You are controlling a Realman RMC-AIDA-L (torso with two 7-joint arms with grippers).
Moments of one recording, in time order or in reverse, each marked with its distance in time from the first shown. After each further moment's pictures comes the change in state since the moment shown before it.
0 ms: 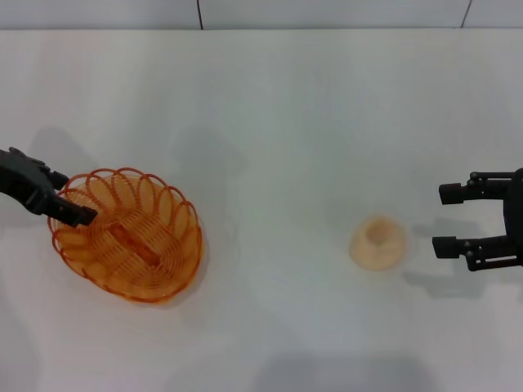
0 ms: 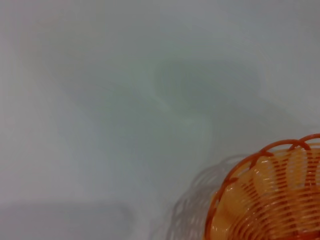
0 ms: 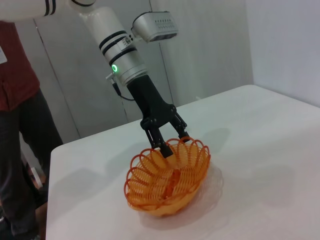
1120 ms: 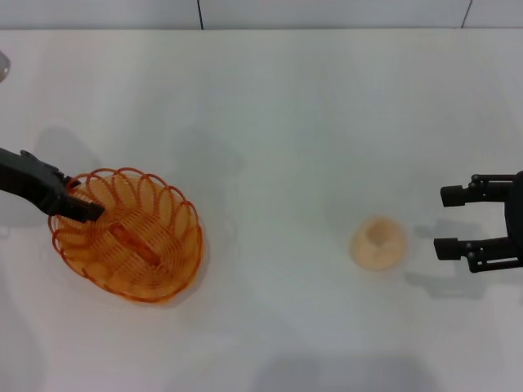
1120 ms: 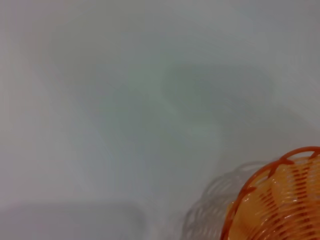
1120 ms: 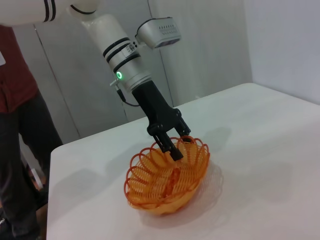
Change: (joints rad) left arm -0.005 -0.015 0.000 -0.058 0.000 -0.087 0.004; right arm 0.000 -0.002 0.005 0.012 -0.003 -0.002 0.000
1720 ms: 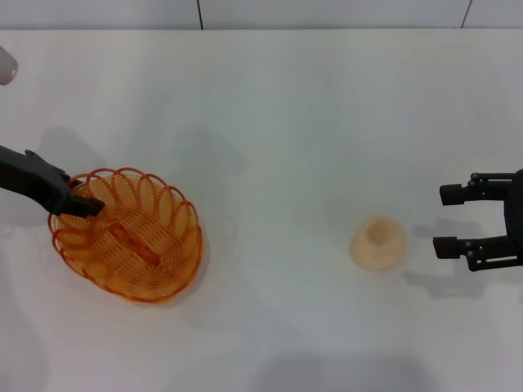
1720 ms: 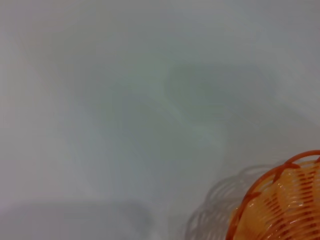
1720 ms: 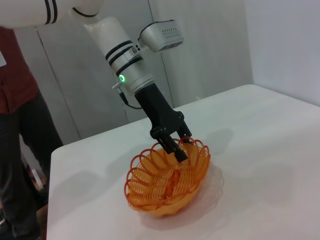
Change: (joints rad) left arm -0.004 -0.011 0.002 -0.005 0.009 -0.024 -0.001; right arm 0.003 0.000 0.000 0.000 0.002 0.000 0.000
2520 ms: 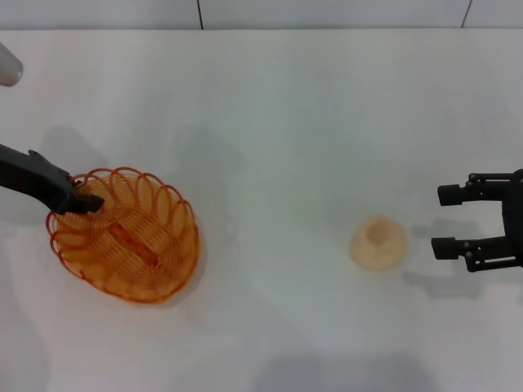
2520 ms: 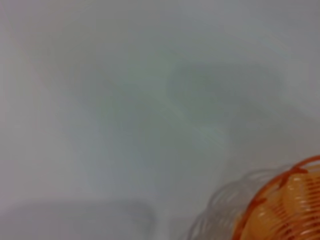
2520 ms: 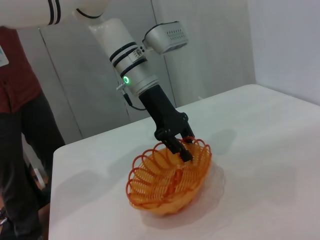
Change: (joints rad) left arm -0.003 -0.005 0.006 -0.014 0.000 -0.028 -0.003; right arm 0.003 0.000 -0.005 0.000 0.000 -0.001 0.000
